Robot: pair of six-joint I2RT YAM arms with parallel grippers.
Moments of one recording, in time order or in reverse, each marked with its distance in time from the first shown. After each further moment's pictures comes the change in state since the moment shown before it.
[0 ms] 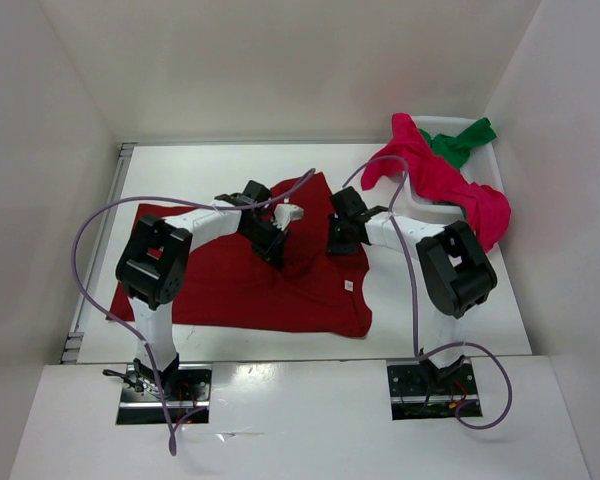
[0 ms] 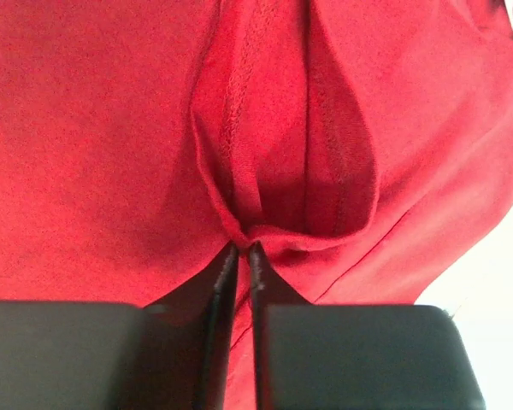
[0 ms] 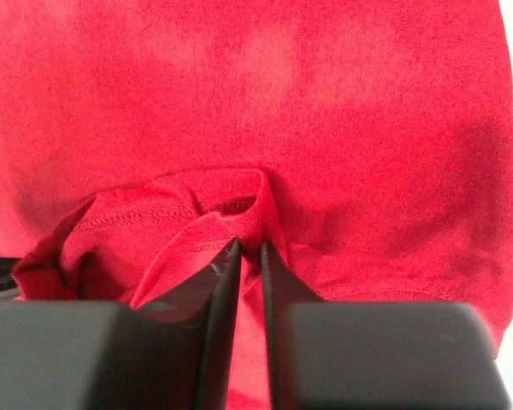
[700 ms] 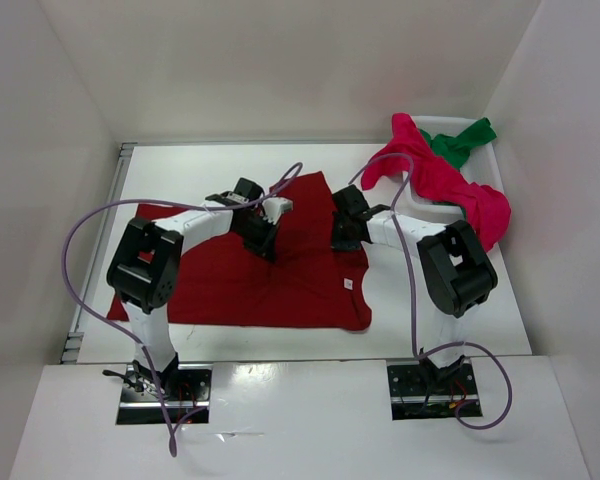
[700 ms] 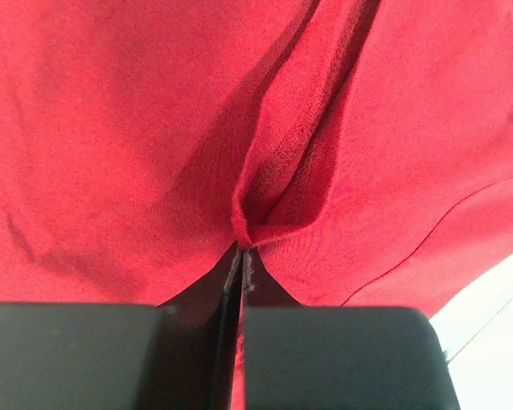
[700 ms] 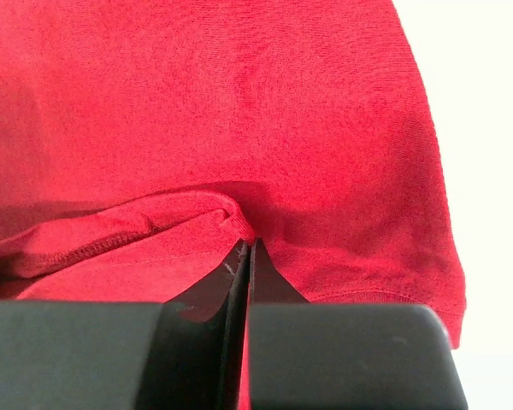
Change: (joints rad) left arm 0.040 -0.057 -0.043 0.058 -0.109 -0.096; right arm -0.021 0.005 0.008 0.002 0.087 0.022
